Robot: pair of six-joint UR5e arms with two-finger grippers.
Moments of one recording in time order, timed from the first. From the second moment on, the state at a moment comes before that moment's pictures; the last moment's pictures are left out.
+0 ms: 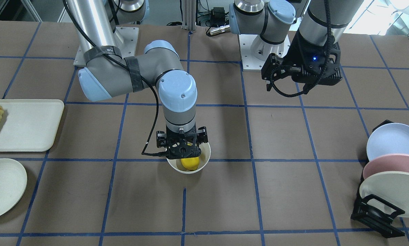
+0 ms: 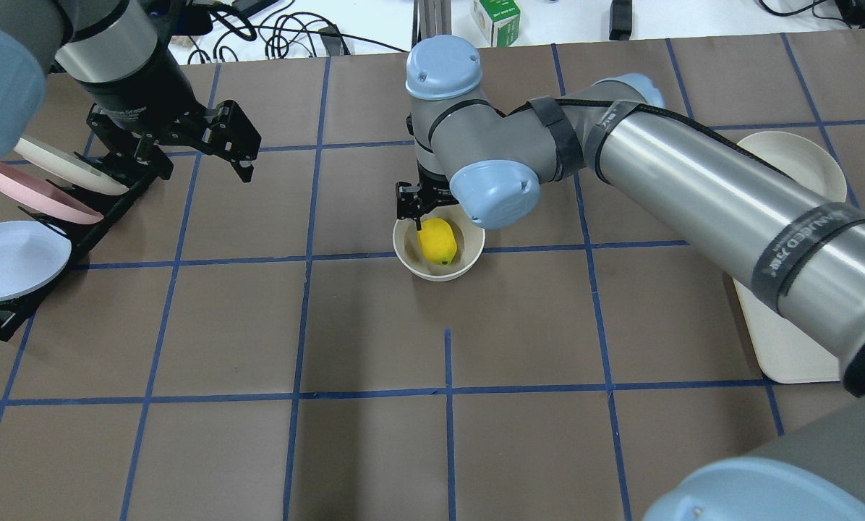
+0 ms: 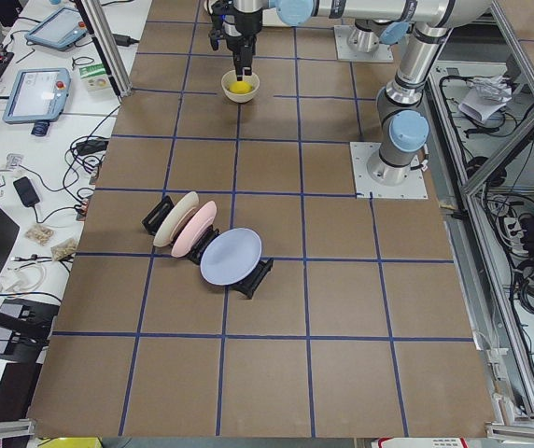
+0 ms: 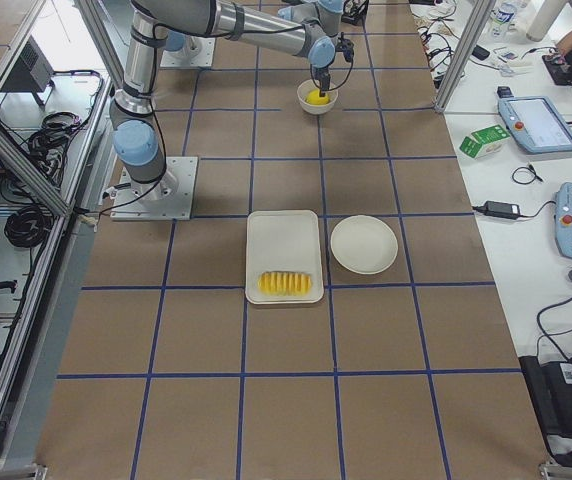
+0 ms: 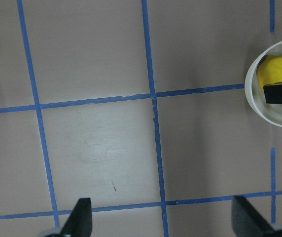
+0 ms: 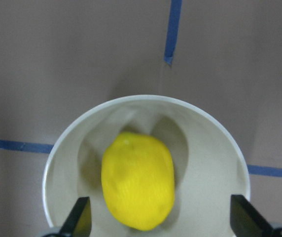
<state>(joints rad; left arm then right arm) -1.56 -1.58 -1.54 -1.60 1.58 0.10 1.93 -1.12 1.54 -1.99 -1.55 0.27</state>
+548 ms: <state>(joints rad) -1.56 -1.58 -1.54 -1.60 1.58 0.10 1.76 -1.29 1.55 -1.80 -1.56 0.24</state>
